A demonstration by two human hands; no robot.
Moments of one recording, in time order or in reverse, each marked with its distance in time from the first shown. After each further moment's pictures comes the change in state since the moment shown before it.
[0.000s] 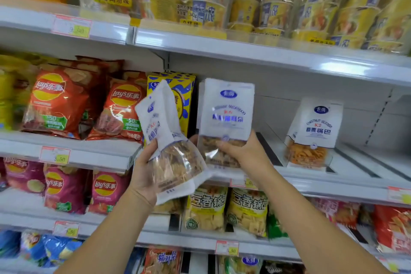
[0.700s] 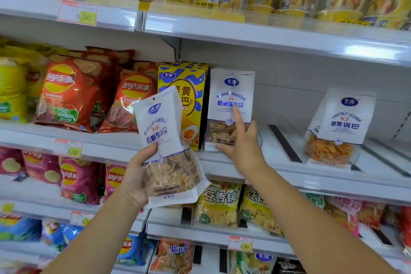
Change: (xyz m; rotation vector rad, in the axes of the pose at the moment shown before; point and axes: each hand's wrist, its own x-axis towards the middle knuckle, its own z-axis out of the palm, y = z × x) left_hand -0.012 0.018 -0.029 0.012 0.154 -0.015; right_hand 0.037 0.027 0.042 -0.621 0.080 -0.188
